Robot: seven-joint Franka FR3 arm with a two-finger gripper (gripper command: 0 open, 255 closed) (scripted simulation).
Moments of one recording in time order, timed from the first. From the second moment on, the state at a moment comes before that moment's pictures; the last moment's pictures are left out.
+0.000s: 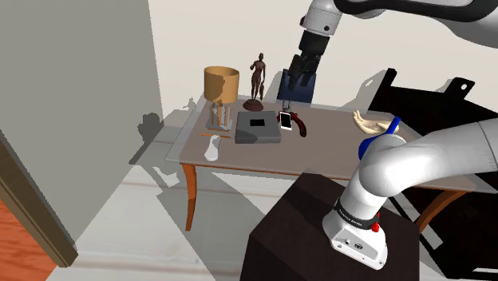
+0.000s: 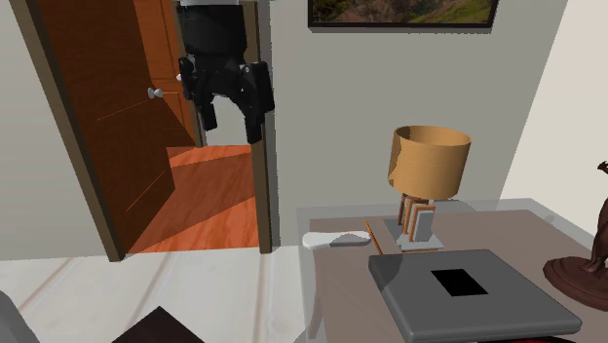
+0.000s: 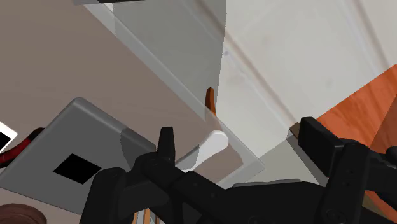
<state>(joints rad) -0.01 -0.82 -0.01 -2.34 0.03 1.61 0.01</state>
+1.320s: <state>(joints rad) -0.08 -0.25 0.13 -2.31 0.05 2.12 0.40</state>
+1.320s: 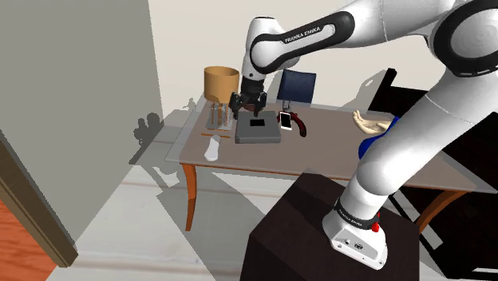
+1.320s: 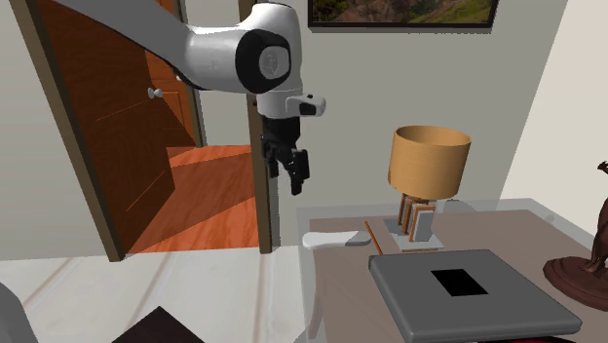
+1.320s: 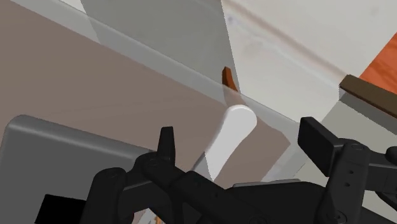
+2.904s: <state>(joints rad) -0.07 0.68 0.07 -1.64 -0.03 2.32 0.83</state>
